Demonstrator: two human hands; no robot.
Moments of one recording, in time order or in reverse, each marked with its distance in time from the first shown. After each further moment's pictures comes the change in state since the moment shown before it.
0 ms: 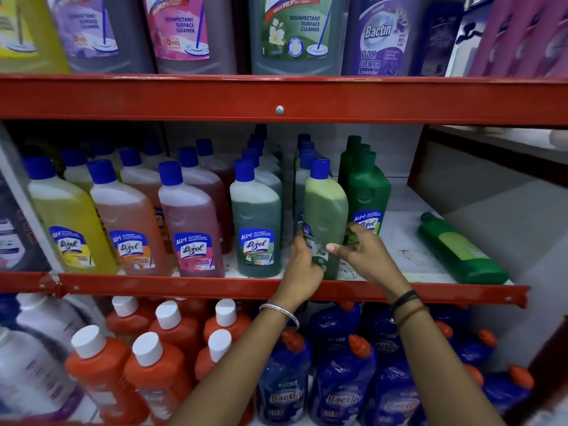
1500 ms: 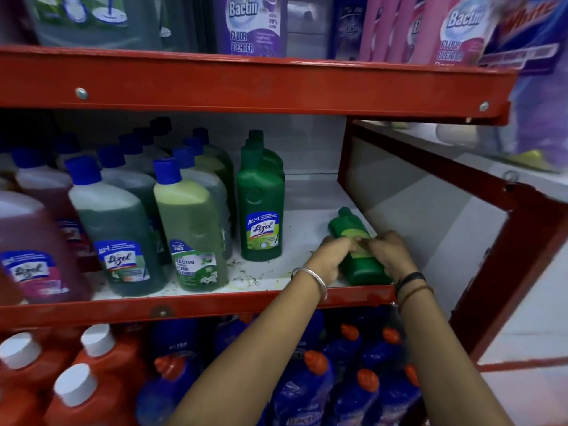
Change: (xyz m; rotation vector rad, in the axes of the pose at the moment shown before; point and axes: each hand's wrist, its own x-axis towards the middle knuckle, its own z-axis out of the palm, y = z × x) left_hand 0.079 0.088 0.228 -0.508 -0.340 -0.494; right_hand 0.023 0.146 -0.184 0.206 0.369 0.594
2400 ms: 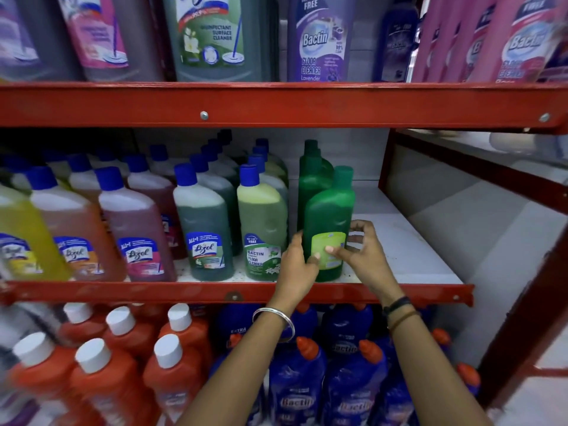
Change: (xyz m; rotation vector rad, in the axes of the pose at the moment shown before) left_hand -0.084 -0.028 -0.141 0.479 0.429 0.630; right_hand -0.103 -0.023 0.102 0.128 -0.265 -0.509
